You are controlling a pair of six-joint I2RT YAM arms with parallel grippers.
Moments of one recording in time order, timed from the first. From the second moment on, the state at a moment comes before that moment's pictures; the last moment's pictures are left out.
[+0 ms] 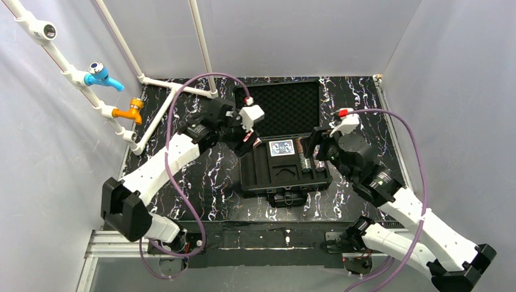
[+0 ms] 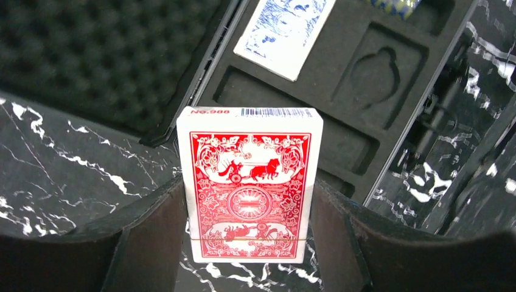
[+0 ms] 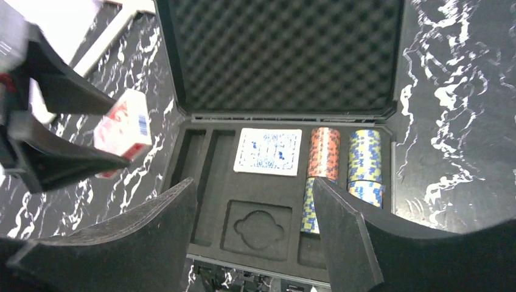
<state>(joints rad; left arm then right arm) -0.57 1.38 1.23 -0.60 0.27 0.30 0.77 0.80 0.86 -0.38 0.33 0.42</state>
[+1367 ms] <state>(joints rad) -0.91 1.98 1.61 -0.75 0.31 0.66 0.77 0.57 0.88 -0.40 0.62 0.34</state>
